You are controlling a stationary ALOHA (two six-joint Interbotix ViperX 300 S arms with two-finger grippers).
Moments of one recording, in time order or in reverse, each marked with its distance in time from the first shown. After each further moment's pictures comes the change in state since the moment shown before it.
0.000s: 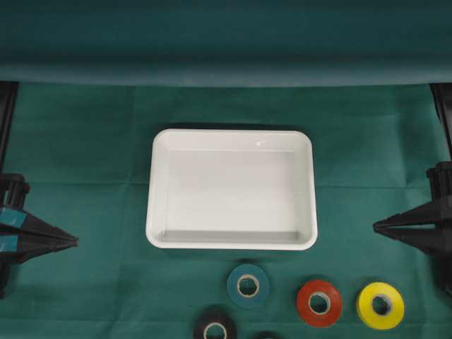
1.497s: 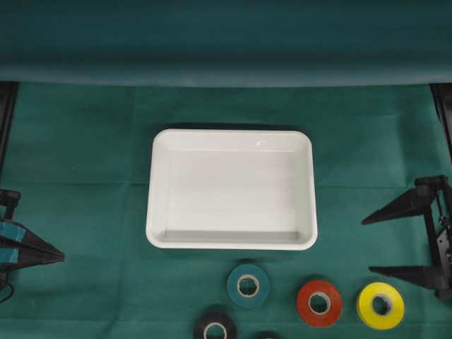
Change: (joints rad) left arm -0.006 -0.127 0.038 -0.002 0.428 -0.044; right arm 0.049 0.049 -0.038 -0.021 0.364 0.106
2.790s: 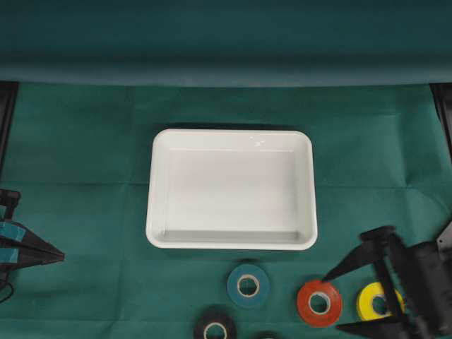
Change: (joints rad) left arm 0.000 -0.002 0.000 0.000 0.000 0.000; right arm 0.189 0.440 -0.172 -0.058 -0.098 0.023
